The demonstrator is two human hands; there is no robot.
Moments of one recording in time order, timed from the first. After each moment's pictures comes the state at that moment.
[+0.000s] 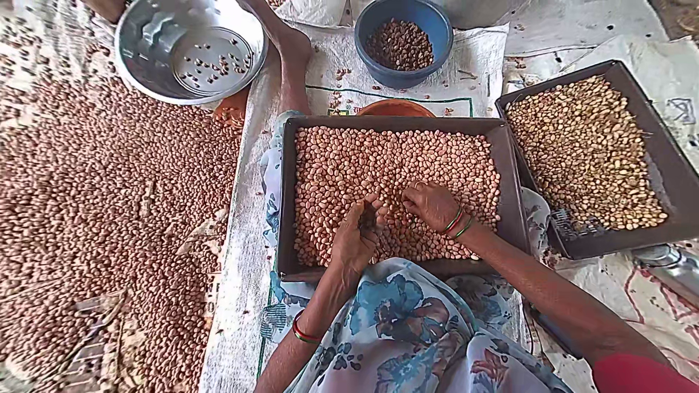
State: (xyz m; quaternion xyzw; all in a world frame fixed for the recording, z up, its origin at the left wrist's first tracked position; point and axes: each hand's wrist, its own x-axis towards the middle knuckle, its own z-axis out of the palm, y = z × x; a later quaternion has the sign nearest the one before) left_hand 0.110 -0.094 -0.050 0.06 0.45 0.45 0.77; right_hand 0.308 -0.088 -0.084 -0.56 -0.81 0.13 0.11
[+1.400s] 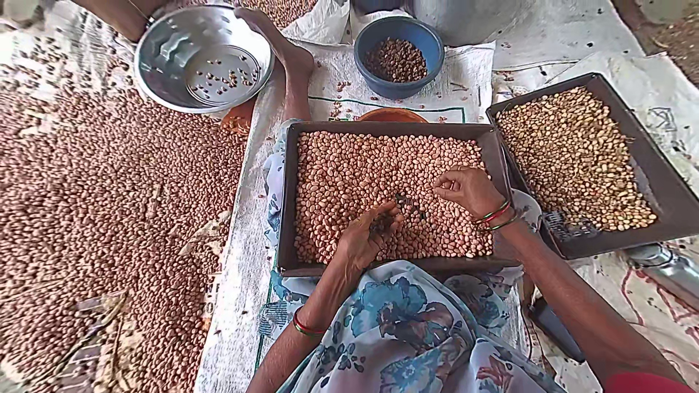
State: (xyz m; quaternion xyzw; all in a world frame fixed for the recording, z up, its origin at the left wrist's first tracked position) left_hand 0.115 -0.097 -0.050 0.10 0.44 0.34 0.82; right_hand 0.361 -0.099 -0.033 -0.64 -0.71 0.23 0.19
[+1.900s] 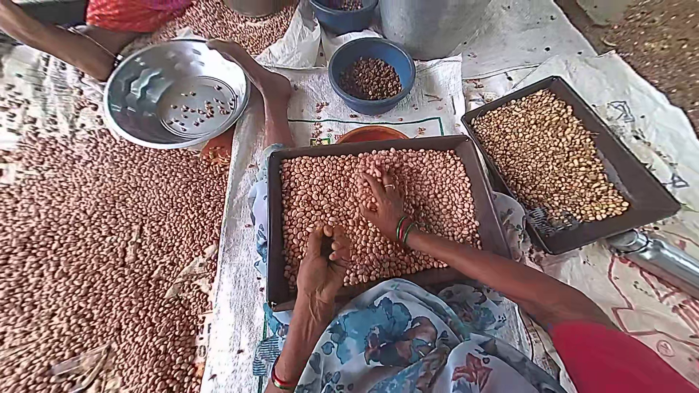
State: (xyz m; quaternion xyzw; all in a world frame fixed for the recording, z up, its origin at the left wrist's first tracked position) left_hand 0.075 -0.088 -0.038 0.00 0.28 0.49 0.83; right_hand 0.254 -0.061 -0.095 -0.70 -0.63 0.21 0.27
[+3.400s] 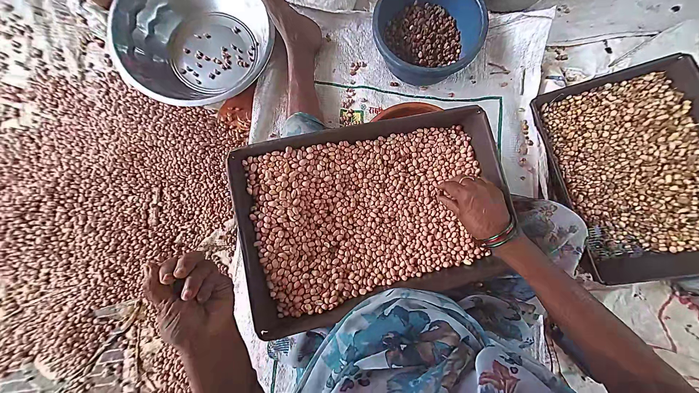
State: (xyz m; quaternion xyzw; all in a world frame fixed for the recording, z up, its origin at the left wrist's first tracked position) left_hand -0.107 -0.067 -0.053 0.16 0.22 0.75 0.60; right_hand 0.328 -0.063 -0.066 -0.64 -0.75 0.08 0.13
